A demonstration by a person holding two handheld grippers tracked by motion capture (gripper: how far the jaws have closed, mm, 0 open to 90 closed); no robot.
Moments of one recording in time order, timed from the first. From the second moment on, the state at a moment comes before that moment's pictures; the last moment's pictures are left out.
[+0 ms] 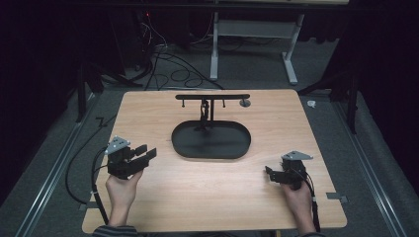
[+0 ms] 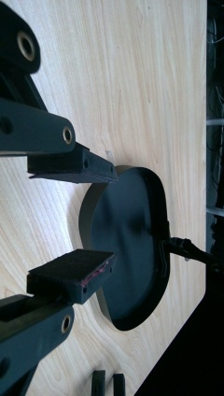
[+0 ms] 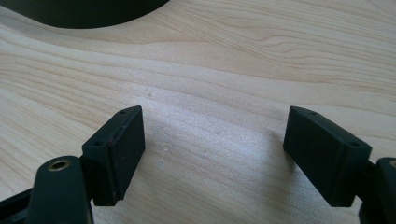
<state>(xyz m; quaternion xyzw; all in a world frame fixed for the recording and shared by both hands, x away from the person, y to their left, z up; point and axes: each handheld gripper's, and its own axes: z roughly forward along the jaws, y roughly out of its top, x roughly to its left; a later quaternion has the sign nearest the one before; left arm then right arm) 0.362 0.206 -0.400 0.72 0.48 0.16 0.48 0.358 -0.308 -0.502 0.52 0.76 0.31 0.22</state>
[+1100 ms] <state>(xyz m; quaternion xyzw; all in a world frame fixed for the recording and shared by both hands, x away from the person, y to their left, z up) 0.360 0.199 -0.431 0.72 0.49 0.14 0.46 0.357 -0.308 -0.502 0.52 0.76 0.31 0.22</state>
